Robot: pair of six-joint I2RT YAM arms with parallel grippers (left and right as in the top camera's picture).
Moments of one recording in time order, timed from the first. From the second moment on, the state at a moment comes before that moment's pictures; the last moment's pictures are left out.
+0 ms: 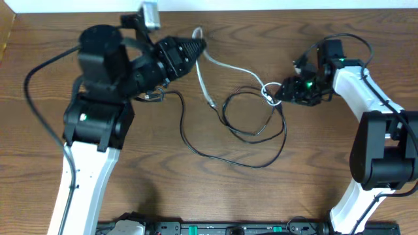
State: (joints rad) left arm -0.21 1.28 1.43 -0.52 0.68 -0.81; right arm 0.04 1.97 1.38 -0.80 -0.54 0.09
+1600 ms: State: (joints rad) left arm -0.23 1.63 1.43 -0.74 0.65 -0.48; right arm 0.26 1.98 1.38 -0.58 -0.27 0.61
